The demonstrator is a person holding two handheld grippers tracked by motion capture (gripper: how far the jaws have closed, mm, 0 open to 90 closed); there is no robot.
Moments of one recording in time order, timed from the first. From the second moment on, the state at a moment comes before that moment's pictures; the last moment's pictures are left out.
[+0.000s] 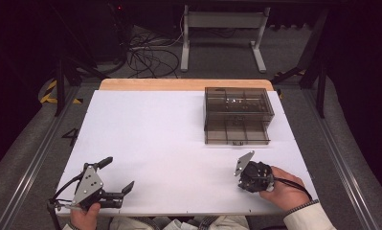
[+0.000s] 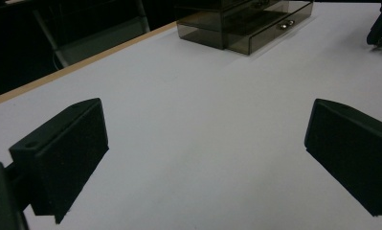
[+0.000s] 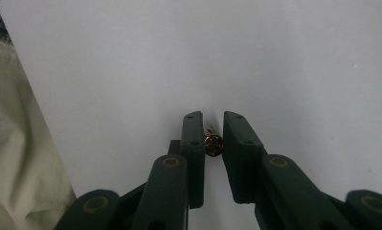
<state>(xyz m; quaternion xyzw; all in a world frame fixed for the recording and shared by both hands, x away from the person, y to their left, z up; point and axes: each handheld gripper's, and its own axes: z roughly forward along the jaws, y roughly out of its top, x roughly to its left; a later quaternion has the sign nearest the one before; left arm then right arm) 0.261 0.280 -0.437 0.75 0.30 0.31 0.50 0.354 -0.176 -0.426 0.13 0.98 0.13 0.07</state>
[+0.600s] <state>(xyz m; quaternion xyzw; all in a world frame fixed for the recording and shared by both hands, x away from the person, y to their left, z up) 0.261 0.280 -0.437 0.75 0.30 0.31 0.50 0.348 -0.182 -0.397 0.14 0.96 0.22 0.13</state>
